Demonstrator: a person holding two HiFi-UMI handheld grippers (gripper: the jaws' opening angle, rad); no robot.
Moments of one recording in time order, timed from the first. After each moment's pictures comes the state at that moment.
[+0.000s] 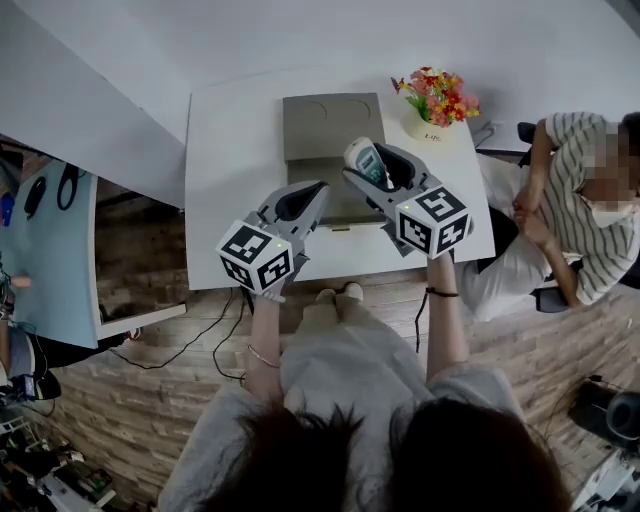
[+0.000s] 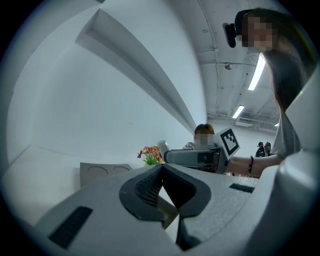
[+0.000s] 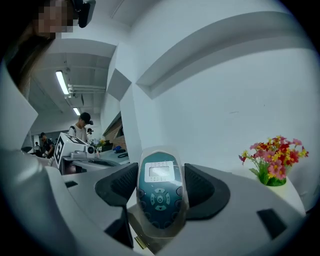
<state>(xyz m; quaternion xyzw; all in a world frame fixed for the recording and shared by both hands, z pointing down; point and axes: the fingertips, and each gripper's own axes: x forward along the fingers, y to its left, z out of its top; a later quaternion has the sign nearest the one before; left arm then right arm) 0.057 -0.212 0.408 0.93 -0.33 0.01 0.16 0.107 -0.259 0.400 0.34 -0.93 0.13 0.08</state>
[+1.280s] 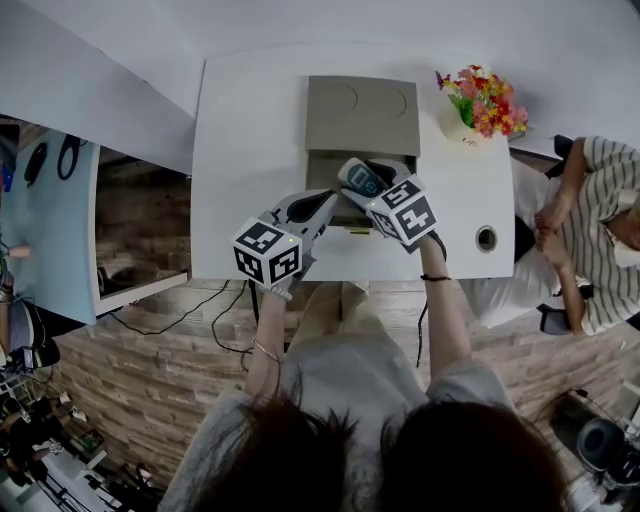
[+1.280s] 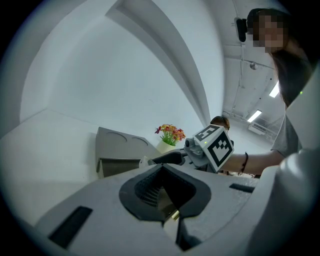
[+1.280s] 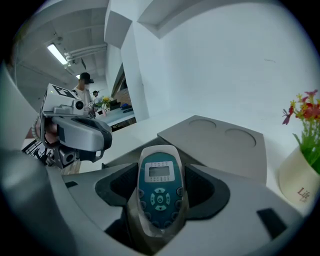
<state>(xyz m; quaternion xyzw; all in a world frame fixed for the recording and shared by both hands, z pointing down) 0.029 -0.233 0.506 0.89 -0.36 0.06 0.28 0.054 -0.280 0.567 0.24 -0.90 0.17 0.32</state>
